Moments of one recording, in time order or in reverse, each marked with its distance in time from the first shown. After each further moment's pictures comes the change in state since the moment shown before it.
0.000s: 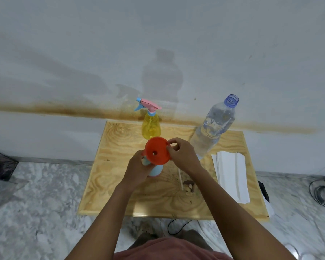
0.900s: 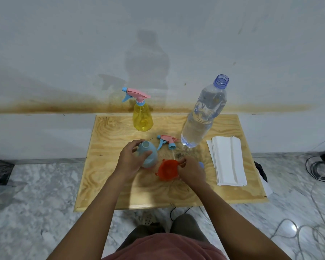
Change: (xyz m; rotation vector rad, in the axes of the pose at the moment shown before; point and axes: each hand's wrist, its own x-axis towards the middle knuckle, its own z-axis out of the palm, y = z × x) left_hand 0.007 0.002 0.002 -0.120 -0.021 -0.015; right_hand -0.040 0.108 0.021 -0.173 0.012 0.412
